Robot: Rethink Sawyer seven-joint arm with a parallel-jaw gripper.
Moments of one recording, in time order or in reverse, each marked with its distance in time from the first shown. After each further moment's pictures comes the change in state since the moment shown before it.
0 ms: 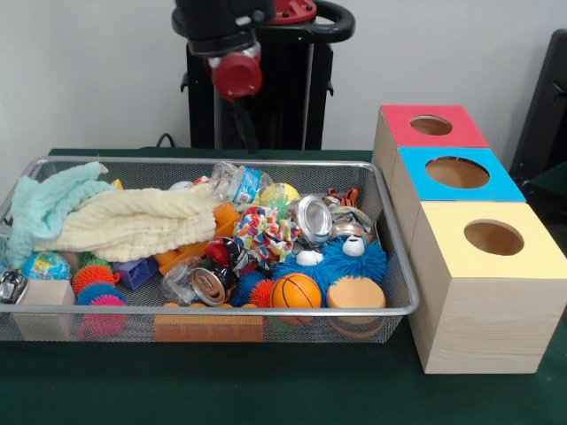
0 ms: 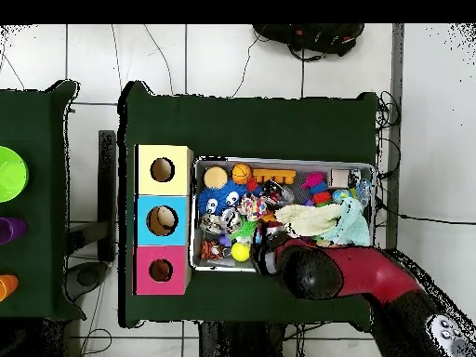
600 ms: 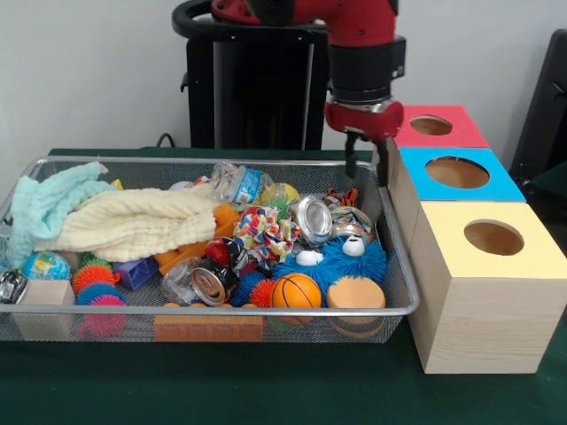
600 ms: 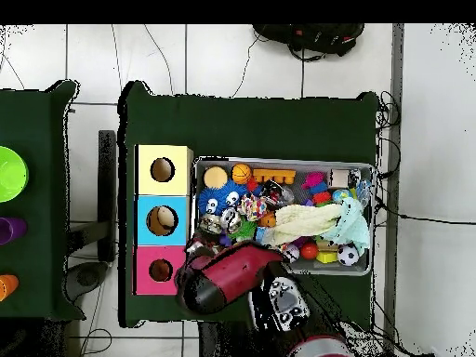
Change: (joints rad) arm 0.648 0.143 -0.395 -0.072 -0.183 -0.315 0.001
